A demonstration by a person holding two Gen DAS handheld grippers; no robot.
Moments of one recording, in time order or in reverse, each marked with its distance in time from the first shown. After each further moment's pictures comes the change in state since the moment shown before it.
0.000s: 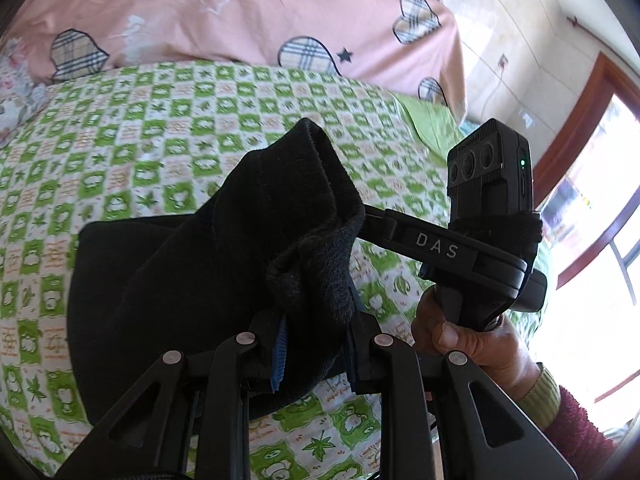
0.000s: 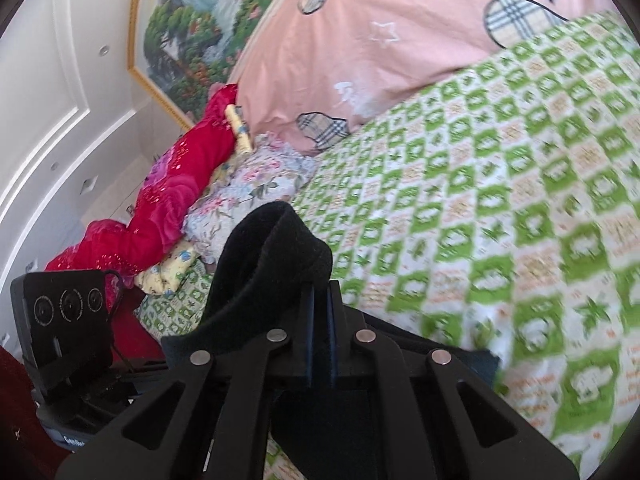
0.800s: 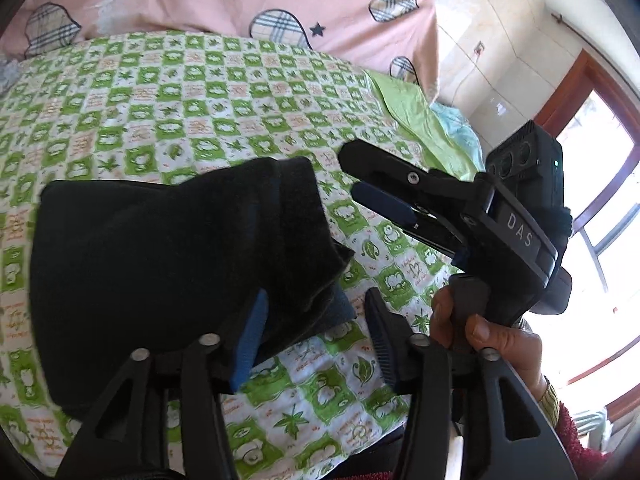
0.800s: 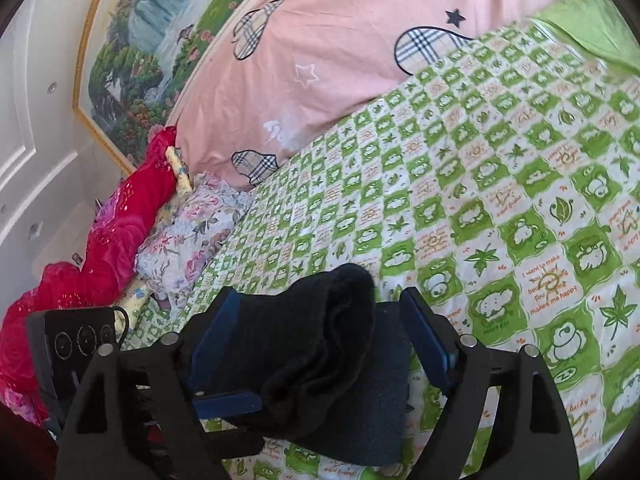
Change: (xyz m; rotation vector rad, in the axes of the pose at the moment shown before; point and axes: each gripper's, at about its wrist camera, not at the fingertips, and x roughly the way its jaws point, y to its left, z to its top) left arm 0.000 0.003 -0.020 -0.017 0.057 -0.122; right arm -0.057 0.014 -0.022 0.079 -0.130 -0.249
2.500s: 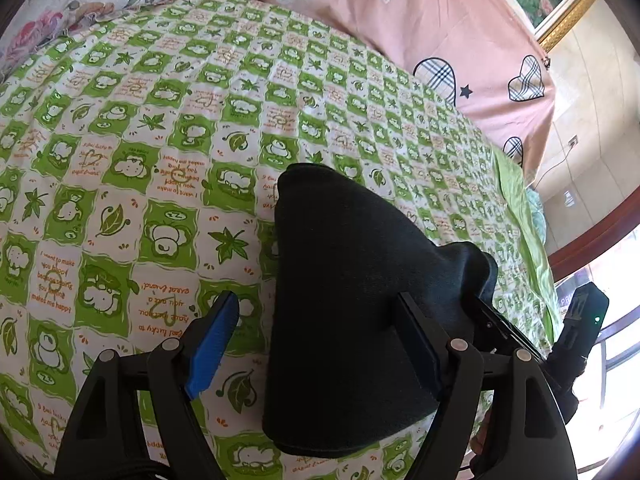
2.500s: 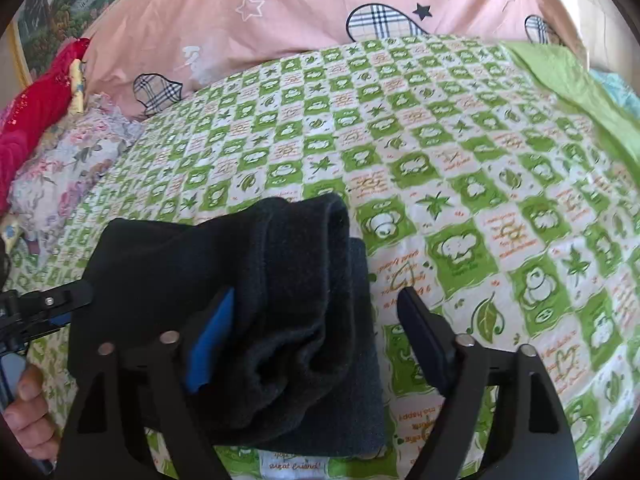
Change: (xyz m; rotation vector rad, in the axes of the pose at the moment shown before) left arm -0.032 0.153 0.000 -0.354 -0.059 0.177; right arm 0.048 0.024 -0.044 -0.135 0.124 -0.488
